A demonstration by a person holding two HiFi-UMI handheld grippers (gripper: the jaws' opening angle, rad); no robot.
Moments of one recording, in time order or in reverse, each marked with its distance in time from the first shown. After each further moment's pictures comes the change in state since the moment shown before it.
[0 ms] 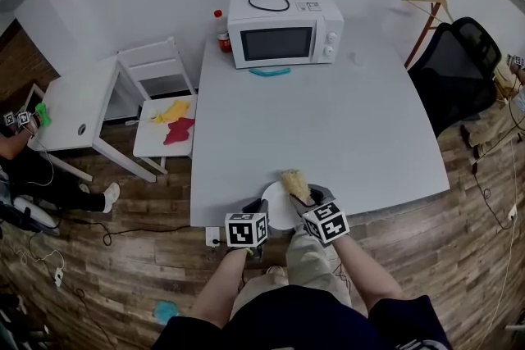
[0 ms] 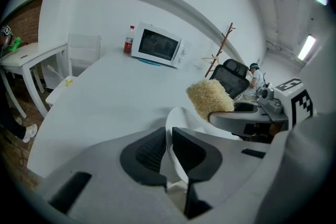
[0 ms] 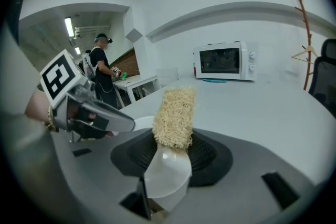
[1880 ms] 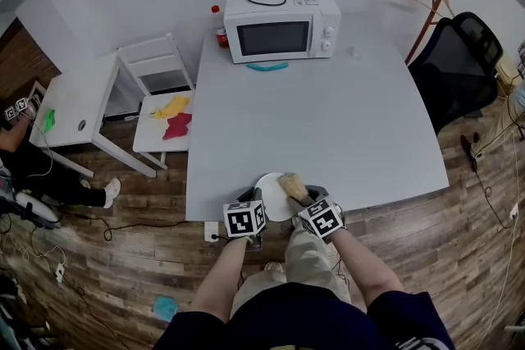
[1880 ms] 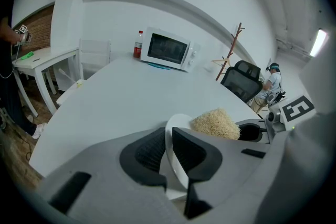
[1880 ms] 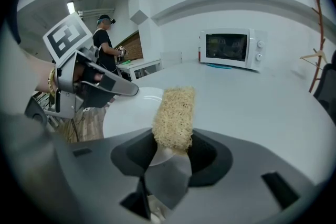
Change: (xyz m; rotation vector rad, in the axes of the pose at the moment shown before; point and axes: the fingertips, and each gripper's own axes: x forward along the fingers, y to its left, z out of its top) left arm 0.013 0.015 0.011 -0.026 -0.049 0.123; right arm 0.012 -0.007 -0.051 -0.076 0.155 0.026
